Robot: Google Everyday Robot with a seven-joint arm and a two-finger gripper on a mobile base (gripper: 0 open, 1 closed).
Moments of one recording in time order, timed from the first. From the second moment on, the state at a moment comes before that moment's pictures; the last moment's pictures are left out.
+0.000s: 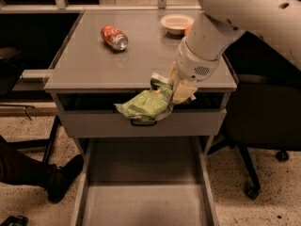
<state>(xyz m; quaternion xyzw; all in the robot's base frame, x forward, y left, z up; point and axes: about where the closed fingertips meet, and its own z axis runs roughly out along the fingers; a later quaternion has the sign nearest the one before) 0.530 -0.072 0.871 -0.73 0.66 0.05 0.16</state>
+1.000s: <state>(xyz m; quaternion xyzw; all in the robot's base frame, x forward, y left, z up) 0.500 -0.075 0.738 -0.70 0.68 0.13 0.15</state>
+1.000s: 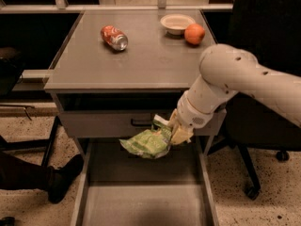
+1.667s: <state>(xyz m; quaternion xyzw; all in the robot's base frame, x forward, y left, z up) 0.476 -0.073 0.715 -0.70 0.68 0.16 0.14</state>
